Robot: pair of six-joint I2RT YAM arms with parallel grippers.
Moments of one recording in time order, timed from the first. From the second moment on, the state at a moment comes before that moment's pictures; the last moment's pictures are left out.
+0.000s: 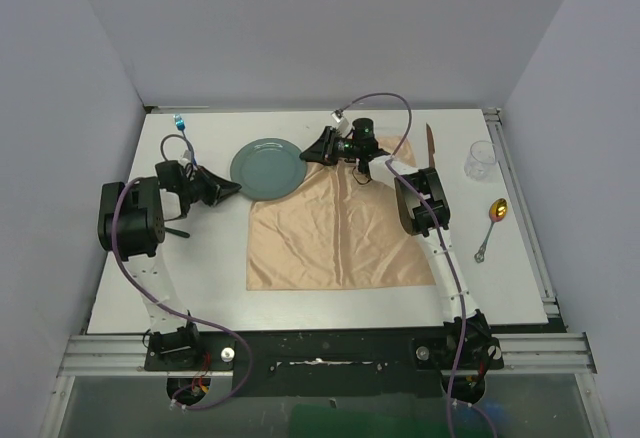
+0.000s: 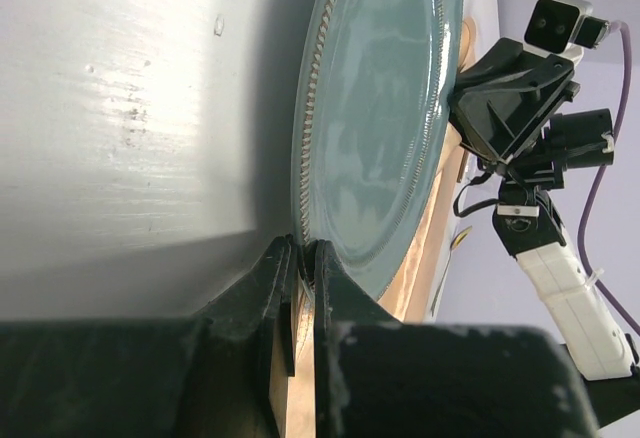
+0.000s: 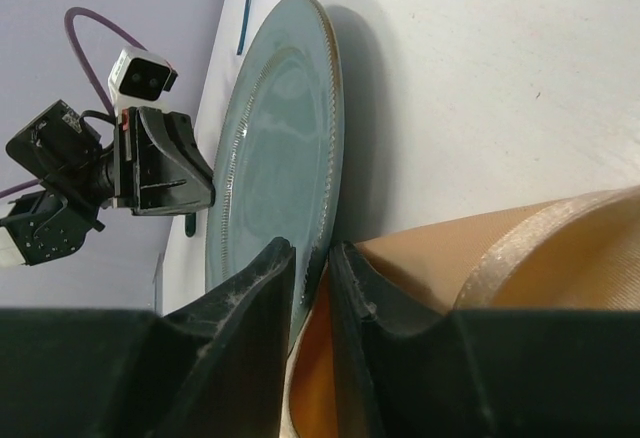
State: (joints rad) left arm 0.16 2.06 0.95 0.47 0.77 -0.91; right arm 0.36 2.76 2.10 0.35 -0.89 0.87
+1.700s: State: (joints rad) left arm 0.03 1.61 0.90 0.29 0.64 -0.84; right arm 0.41 2.15 1.51 0.06 -0.60 0.51
